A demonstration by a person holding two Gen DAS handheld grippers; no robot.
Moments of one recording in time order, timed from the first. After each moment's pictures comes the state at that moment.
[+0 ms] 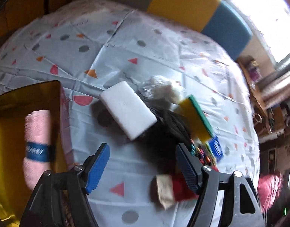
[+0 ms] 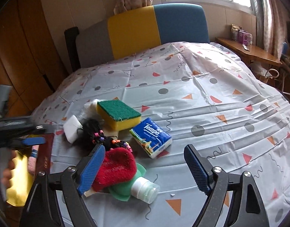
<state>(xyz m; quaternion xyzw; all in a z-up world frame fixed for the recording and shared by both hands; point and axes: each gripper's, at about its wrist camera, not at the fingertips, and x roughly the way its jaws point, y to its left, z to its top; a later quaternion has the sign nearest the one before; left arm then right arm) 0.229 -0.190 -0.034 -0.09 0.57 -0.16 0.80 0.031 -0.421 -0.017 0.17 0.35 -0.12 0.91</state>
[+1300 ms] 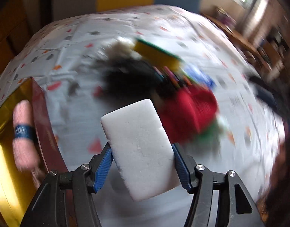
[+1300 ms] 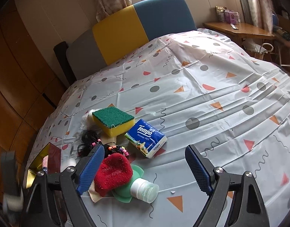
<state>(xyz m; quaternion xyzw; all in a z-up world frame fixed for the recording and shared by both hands) 0.091 -0.228 -0.057 0.12 0.52 -0.27 0.80 0.023 -0.455 -0.022 0.26 0.34 -0.12 0.90</state>
